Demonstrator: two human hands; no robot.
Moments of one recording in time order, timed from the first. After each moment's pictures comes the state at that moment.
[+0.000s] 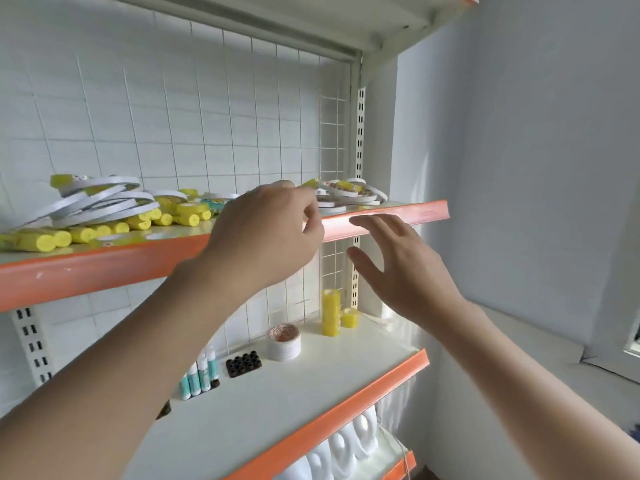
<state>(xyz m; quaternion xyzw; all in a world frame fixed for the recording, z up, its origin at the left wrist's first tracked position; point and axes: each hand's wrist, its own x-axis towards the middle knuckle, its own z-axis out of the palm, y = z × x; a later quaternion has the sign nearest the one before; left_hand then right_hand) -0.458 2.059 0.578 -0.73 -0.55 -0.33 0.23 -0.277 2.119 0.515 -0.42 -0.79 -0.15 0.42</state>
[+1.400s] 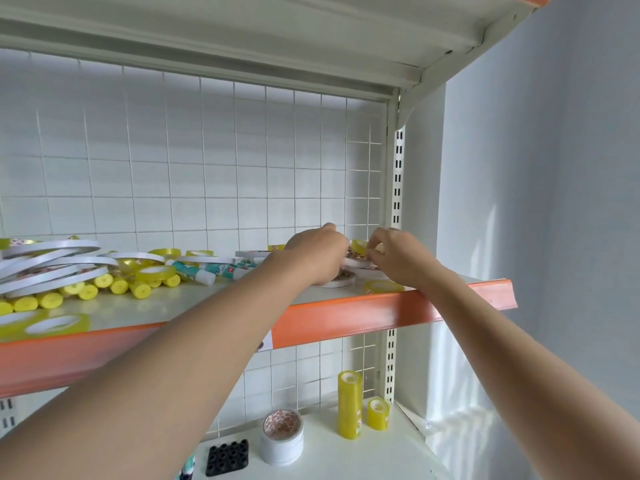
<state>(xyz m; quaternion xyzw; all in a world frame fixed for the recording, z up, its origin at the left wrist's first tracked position) -0.404 2.310 0.618 -0.70 -0.67 -0.11 0.21 -0.259 2.409 0.597 -0.41 -0.85 -0.03 0.34</state>
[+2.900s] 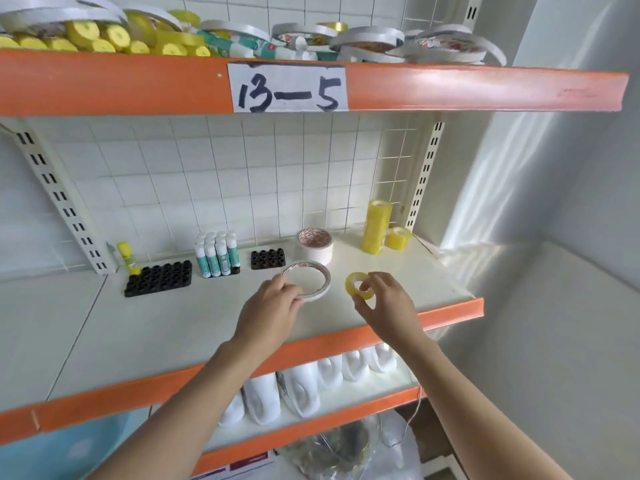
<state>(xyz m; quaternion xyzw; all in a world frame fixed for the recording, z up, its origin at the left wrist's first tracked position) -0.487 2.171 0.257 -0.64 -0.71 -0.27 0.08 -0.284 2.284 0.240 -0.40 -0.84 0.08 0.35</state>
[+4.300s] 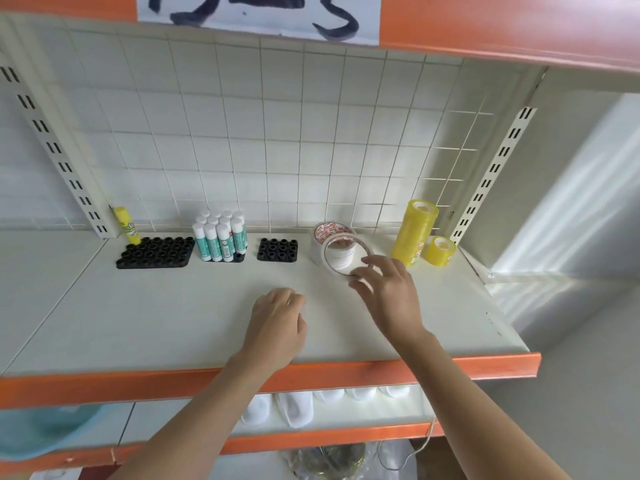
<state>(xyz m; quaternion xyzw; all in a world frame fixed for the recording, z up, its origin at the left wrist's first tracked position) -0.489 2.233 0.177 -0.58 -0.78 -0.23 0.08 -0.332 2.378 0.218 -0.29 -0.89 0.00 0.36</state>
